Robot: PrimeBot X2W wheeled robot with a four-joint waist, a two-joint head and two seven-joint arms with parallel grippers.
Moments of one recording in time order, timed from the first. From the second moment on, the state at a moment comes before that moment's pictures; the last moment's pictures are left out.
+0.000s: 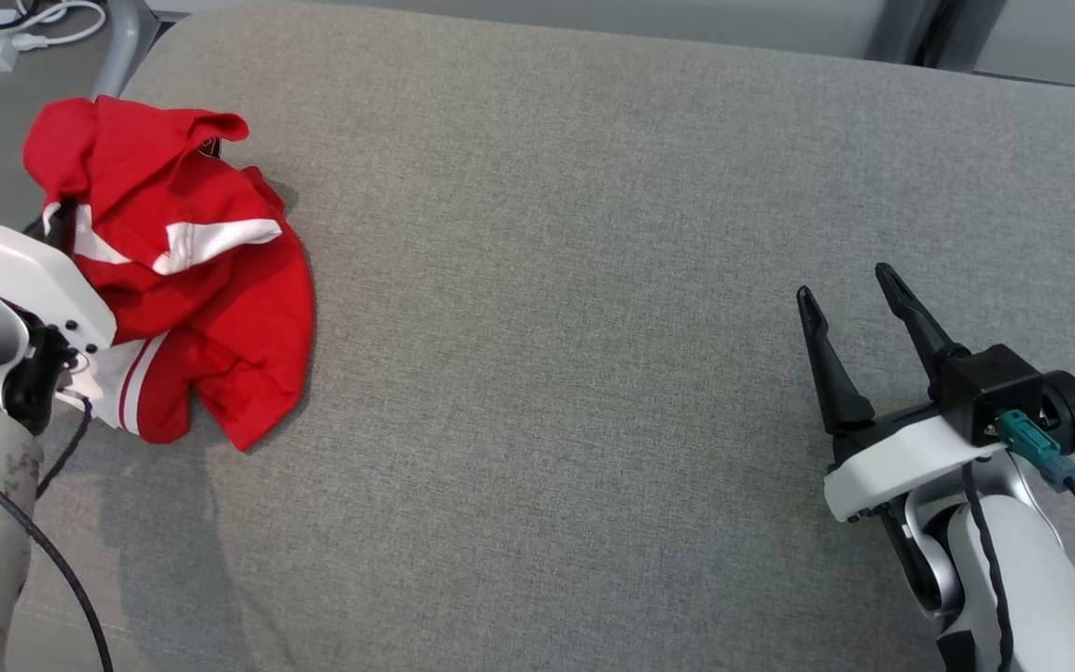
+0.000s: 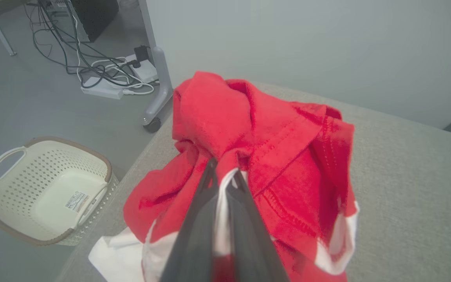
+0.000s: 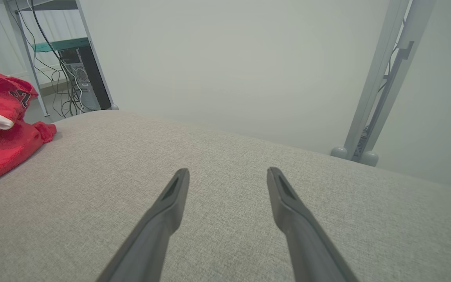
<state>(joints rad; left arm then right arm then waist) -0.90 0.35 -0.24 1.09 -0.61 -0.13 0.02 -0.35 -0.11 0.19 0.26 0.10 0.13 -0.17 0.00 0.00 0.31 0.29</state>
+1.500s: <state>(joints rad) -0.30 0.39 -0.39 -0.13 -0.50 0.22 0.00 -0.17 -0.05 0.13 0.22 0.15 0.13 -0.21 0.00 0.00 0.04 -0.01</state>
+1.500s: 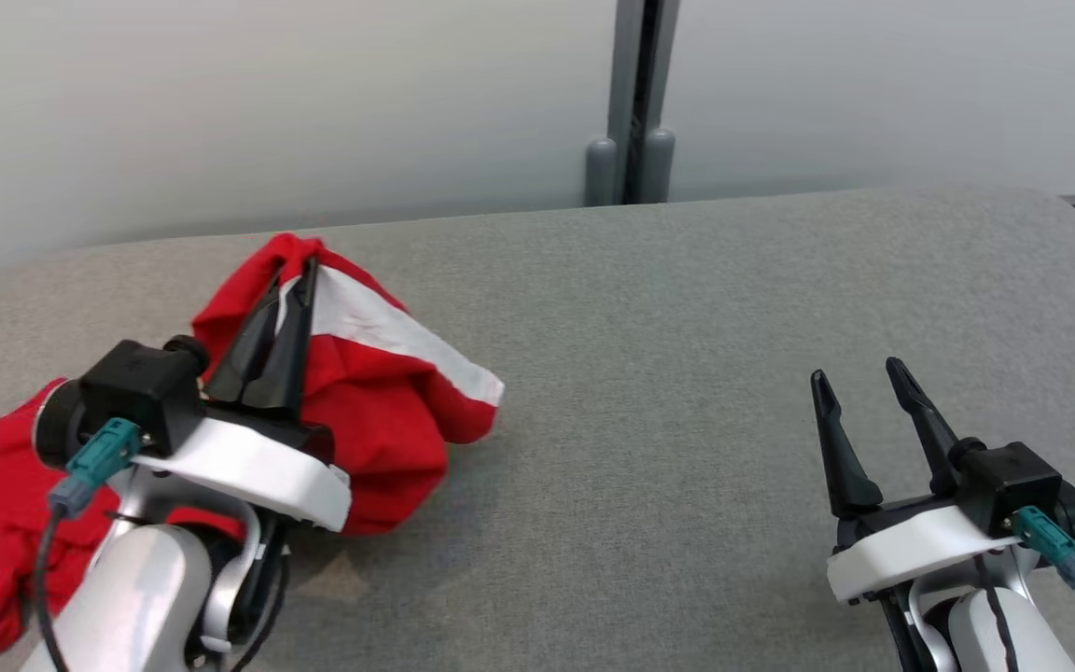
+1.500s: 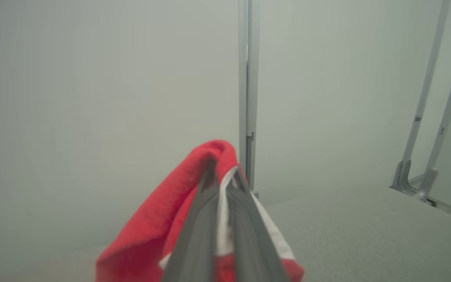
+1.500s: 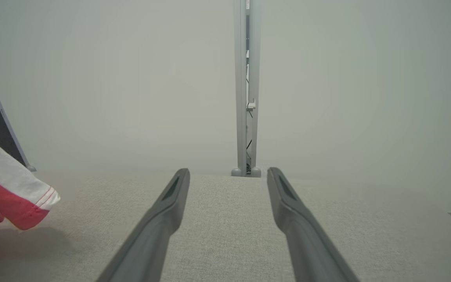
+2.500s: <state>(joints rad) -0.57 0.10 -0.69 0.47 -0.46 -0.03 -0.15 -0.25 -0.05 0.12 0.22 0.20 0.13 -0.26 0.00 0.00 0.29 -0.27</state>
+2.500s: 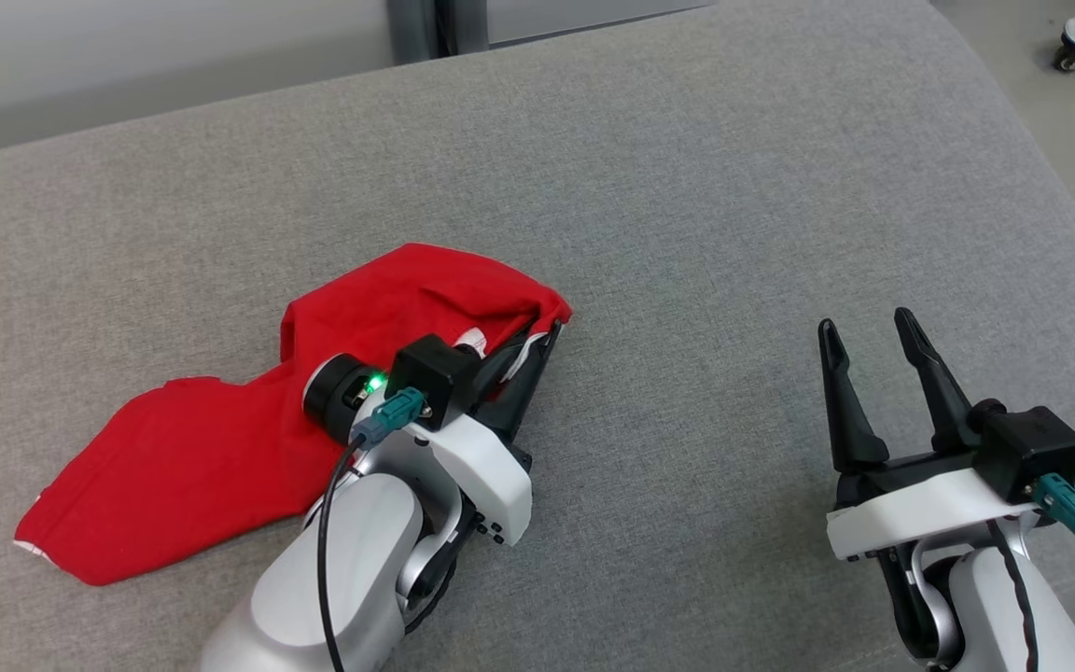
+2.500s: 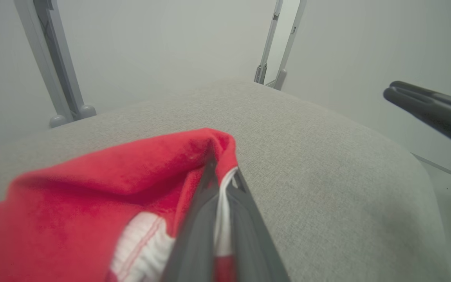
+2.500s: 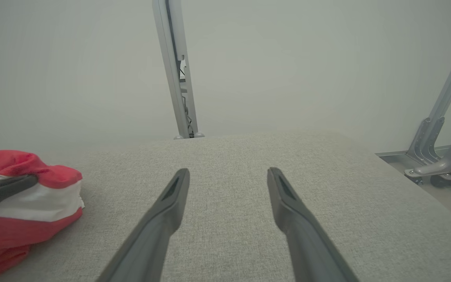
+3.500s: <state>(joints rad) -0.25 0.26 -0.22 0.10 -0.50 0.18 -0.26 -0.20 -0.05 0.06 0.23 0.15 0.13 -0.24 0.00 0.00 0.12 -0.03</state>
